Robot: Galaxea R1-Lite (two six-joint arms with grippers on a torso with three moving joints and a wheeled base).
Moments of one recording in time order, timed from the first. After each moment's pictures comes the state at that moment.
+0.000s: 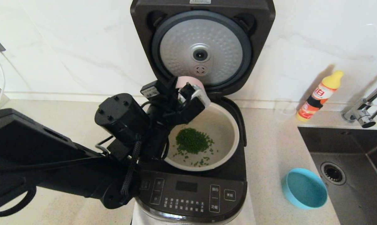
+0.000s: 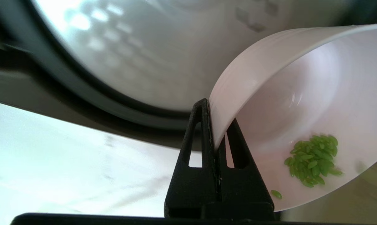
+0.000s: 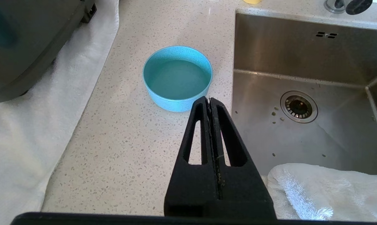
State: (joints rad) left arm -0.70 1.98 -0.94 -1.52 0.42 1.31; right arm 0.00 0.00 0.00 0.00 0.01 -0.01
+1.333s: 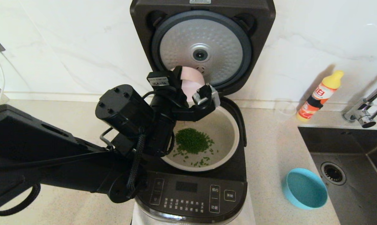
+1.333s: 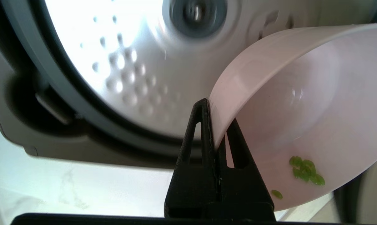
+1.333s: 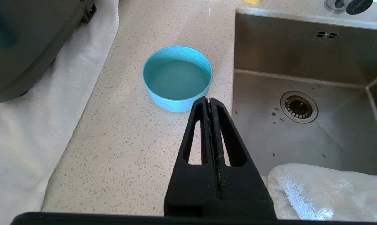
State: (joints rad) left arm -0.73 1.99 -1.02 -1.52 0.42 1.65; right arm 0.00 0.00 0.00 0.00 0.01 -0.01
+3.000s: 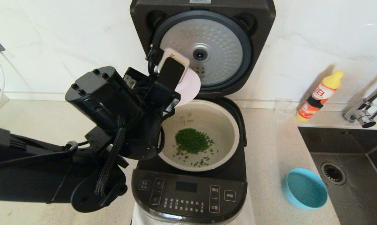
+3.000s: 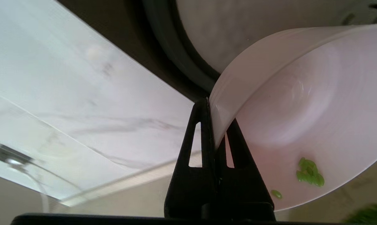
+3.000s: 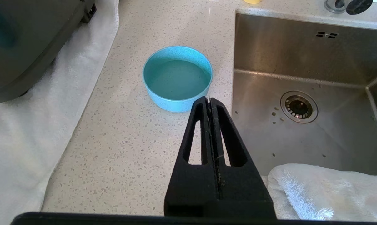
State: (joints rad) left arm -0.76 1.84 -0.96 -1.31 0.72 0.93; right arm 0.00 0.00 0.00 0.00 0.01 -0.01
